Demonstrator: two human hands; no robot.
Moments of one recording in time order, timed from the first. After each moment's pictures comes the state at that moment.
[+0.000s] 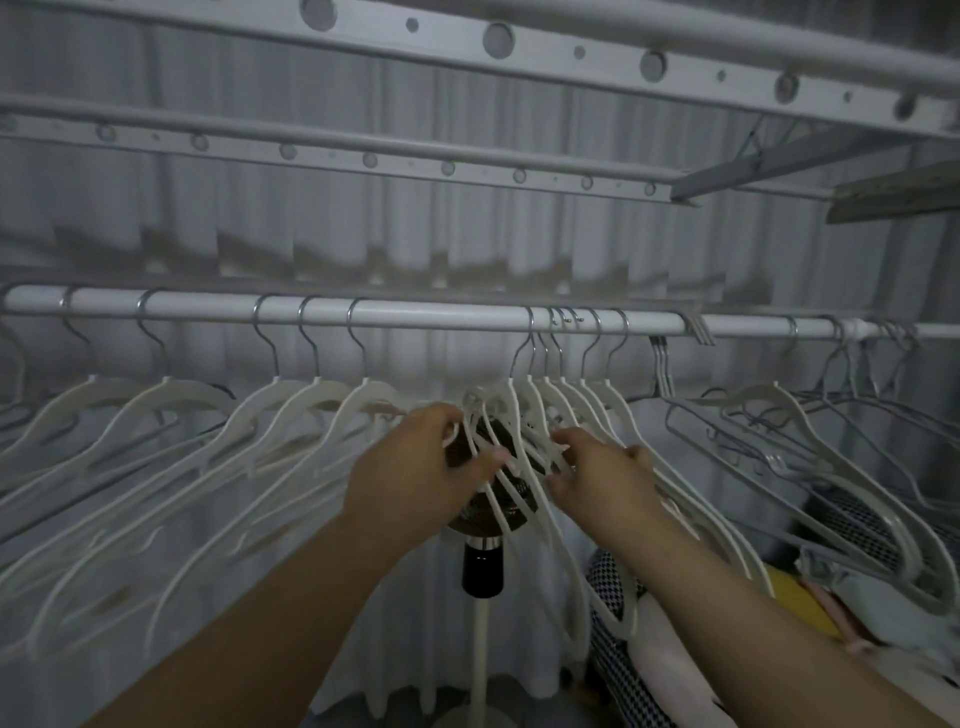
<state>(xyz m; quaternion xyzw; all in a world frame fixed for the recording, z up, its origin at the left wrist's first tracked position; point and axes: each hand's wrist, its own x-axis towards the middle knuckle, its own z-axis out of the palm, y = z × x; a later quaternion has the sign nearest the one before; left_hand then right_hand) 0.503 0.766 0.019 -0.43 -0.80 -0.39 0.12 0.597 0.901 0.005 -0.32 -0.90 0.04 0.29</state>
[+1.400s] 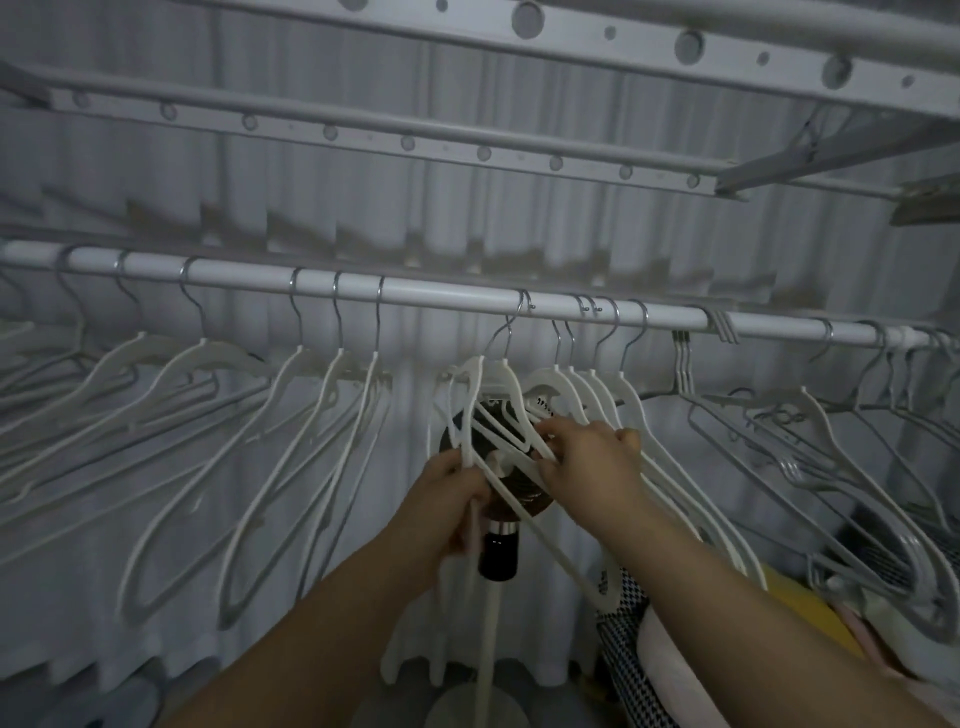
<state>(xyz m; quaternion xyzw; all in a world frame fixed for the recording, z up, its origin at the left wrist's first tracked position) 0.522 0.781 -0.021 -0.28 -0.62 -0.69 -0.25 0.592 0.903 0.005 -0.24 -0.92 0.02 0.30</state>
